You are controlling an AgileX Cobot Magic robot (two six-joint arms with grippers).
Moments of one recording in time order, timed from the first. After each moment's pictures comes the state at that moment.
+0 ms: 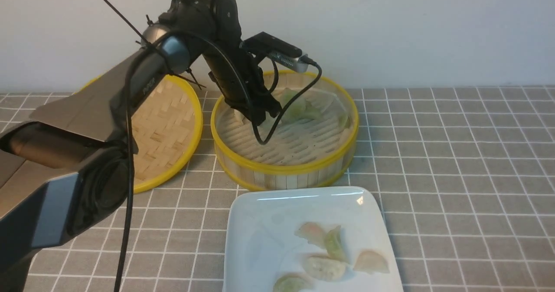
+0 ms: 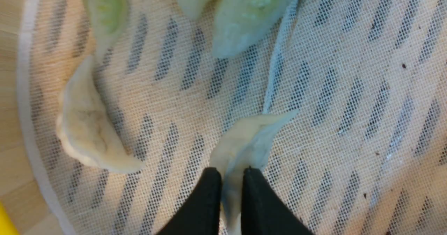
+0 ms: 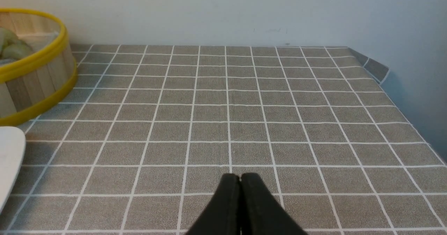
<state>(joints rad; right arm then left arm) -0.12 -0.02 0.02 0.01 0.39 0.02 -0.35 2.44 -2.36 -0.18 1.23 0.40</state>
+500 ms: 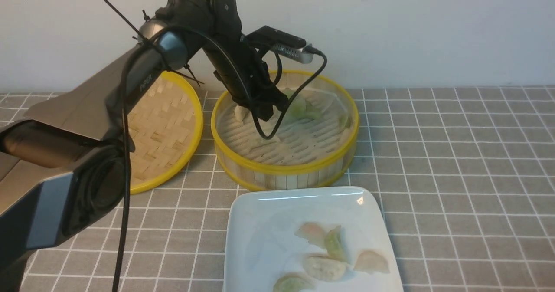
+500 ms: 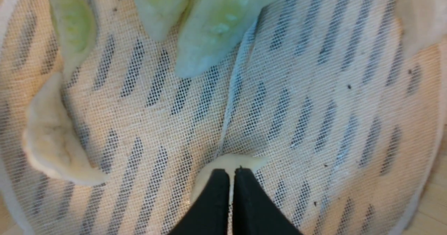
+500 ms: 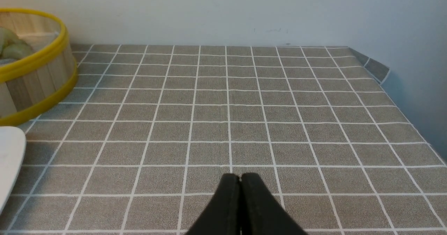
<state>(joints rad) -0.12 -0.02 0.02 0.01 0.39 0.02 -0.35 2.41 -2.36 -0.26 1.23 0.39</state>
